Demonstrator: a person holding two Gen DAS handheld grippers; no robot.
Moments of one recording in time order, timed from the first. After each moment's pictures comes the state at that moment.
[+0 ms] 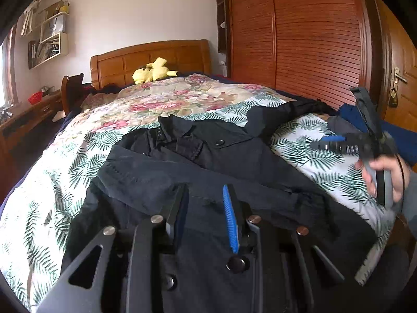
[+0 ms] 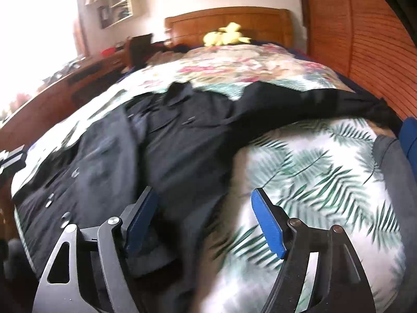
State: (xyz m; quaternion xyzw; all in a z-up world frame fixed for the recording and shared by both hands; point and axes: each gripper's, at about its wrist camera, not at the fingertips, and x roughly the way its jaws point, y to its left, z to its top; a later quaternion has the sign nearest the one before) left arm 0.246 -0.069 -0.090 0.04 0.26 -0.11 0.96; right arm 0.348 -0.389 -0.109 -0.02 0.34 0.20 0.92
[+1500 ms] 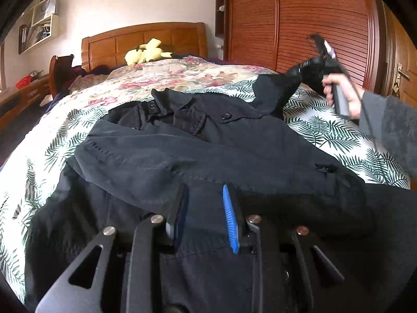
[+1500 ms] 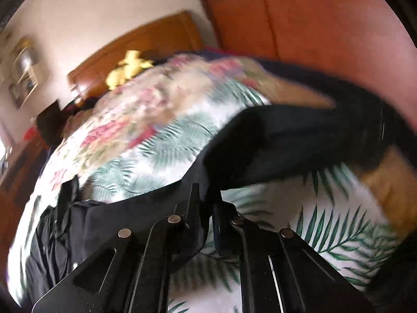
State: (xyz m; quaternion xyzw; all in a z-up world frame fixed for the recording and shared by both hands) left arm 0.295 -0.054 -0.150 0.02 0.29 -0.13 0.95; right arm 0.578 -0.491 -0.087 0.13 0.32 0.03 0.94
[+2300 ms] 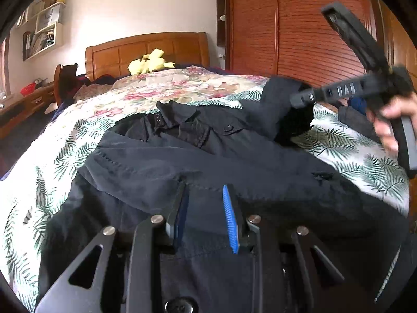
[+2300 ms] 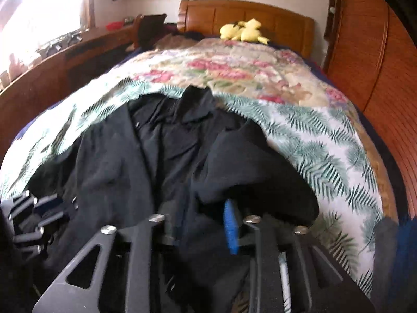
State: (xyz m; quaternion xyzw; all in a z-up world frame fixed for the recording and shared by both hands) left arm 0.279 -0.047 -0.130 0.02 0.27 -0.13 0.95; right arm 0.379 -0.277 -0.061 -0.12 0.37 0.20 0.90
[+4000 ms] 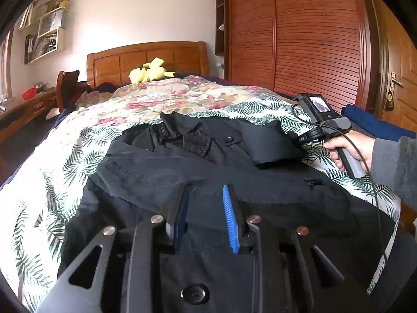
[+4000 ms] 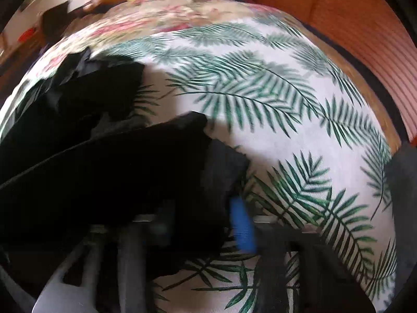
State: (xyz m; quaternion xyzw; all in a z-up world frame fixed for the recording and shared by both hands) left arm 0.257 -0.033 -0.110 0.02 0.24 -0.13 0.96; right arm 0.488 -0.384 -0.168 -0.05 0.48 0.03 0.88
